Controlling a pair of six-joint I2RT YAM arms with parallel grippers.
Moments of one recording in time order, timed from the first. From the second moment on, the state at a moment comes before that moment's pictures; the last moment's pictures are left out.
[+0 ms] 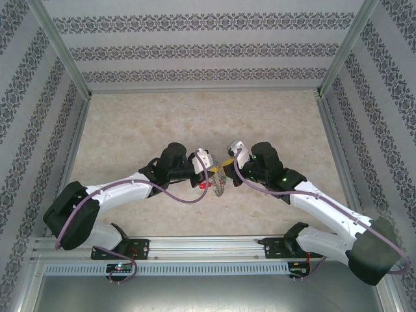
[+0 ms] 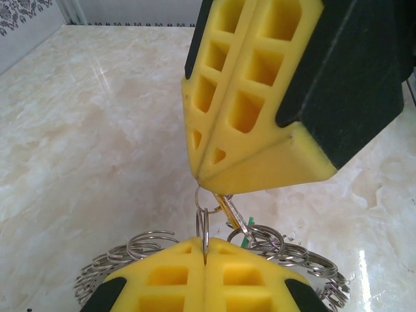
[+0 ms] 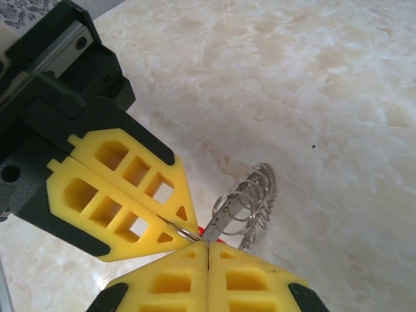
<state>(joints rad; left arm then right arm) -0.71 1.41 0.72 0.24 0.45 0.33 0.62 1.05 0.67 -0.18 -0.34 0.05</state>
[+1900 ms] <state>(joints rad) -0.72 1.41 0.73 0.22 0.45 0.33 0.60 1.05 0.63 -0.17 -0.29 0.08</state>
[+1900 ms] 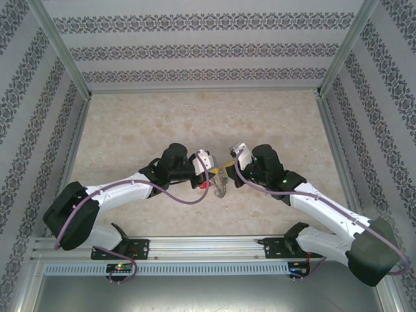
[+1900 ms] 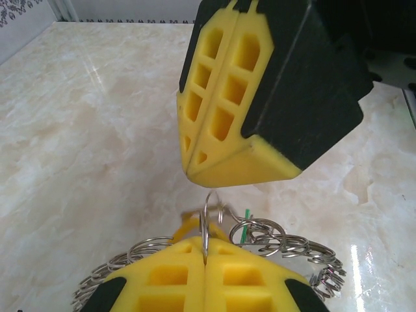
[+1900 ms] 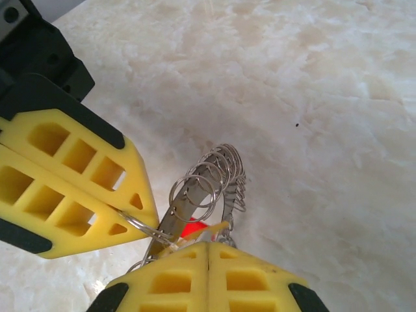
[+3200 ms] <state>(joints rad) -0.72 1.41 0.71 0.25 0.50 0.28 0.59 1.17 0.63 -0.13 -0.48 -0.13</state>
